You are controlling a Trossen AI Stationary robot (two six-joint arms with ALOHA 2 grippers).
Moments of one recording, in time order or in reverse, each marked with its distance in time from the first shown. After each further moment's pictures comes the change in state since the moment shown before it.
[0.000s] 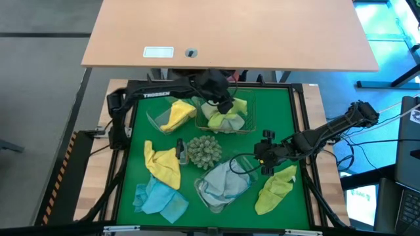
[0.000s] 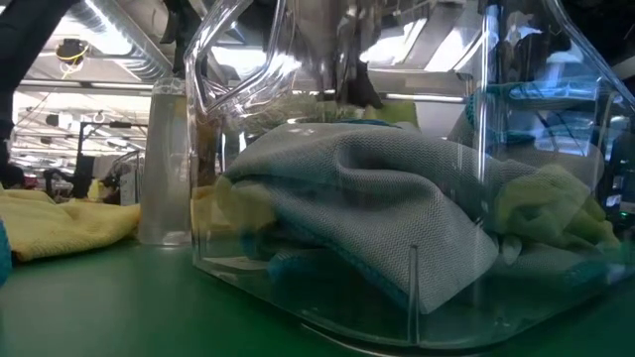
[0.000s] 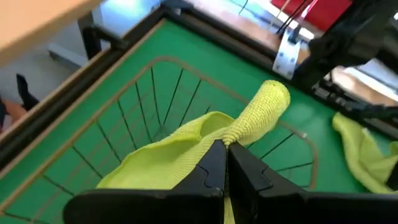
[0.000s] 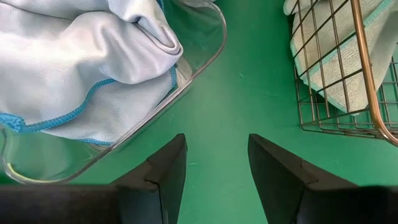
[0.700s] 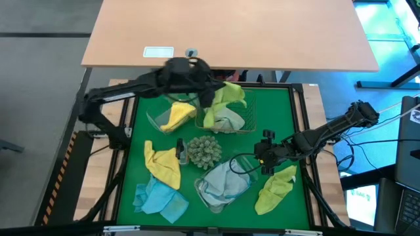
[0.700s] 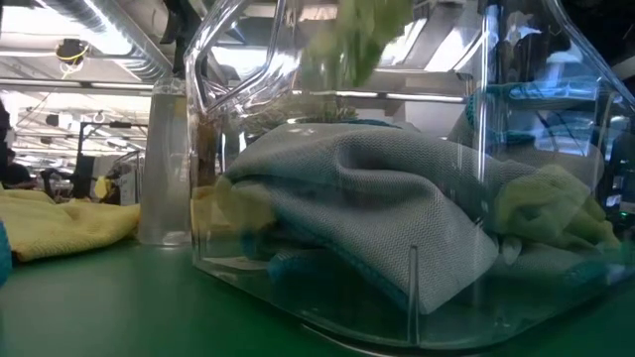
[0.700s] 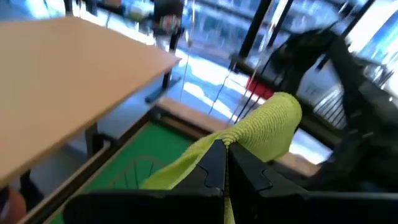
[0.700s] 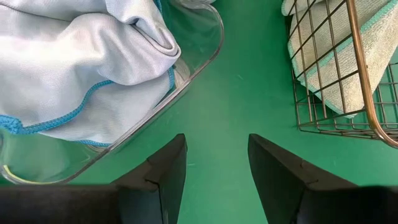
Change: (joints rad) left arm -0.091 -0.345 0.000 0.015 -0.134 -0.027; right arm 0.000 0.000 0.000 0.000 0.009 0.000
